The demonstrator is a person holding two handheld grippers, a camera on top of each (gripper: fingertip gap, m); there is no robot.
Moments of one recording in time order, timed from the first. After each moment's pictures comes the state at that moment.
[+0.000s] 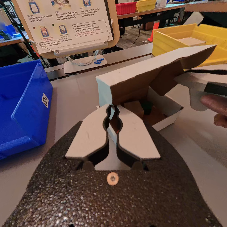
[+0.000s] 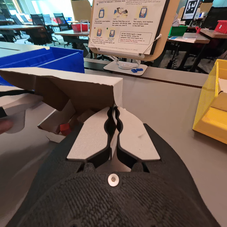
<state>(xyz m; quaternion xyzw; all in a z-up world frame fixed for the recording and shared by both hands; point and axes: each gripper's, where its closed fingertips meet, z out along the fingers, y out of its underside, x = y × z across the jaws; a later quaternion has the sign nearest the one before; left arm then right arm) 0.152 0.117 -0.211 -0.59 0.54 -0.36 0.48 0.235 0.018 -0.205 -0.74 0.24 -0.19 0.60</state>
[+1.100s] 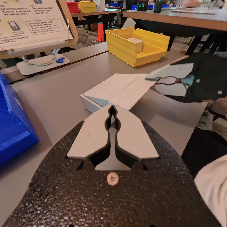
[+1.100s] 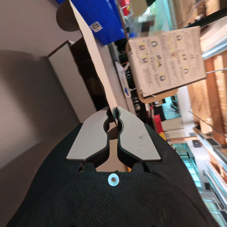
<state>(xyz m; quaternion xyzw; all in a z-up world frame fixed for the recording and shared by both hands) 0.076 0.113 -0.197 -0.50 0.63 -0.47 0.36 0.170 0.015 -0.222 -0.76 -0.20 -0.48 0.40</state>
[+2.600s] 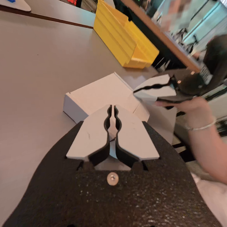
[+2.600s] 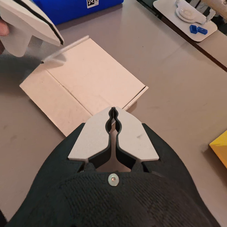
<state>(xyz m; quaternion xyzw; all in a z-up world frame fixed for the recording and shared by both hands) 0.157 0.120 -0.232 -0.58 0.57 -0.57 0.13 0.217 0.025 -0.258 -0.90 0.06 -0.10 0.42</state>
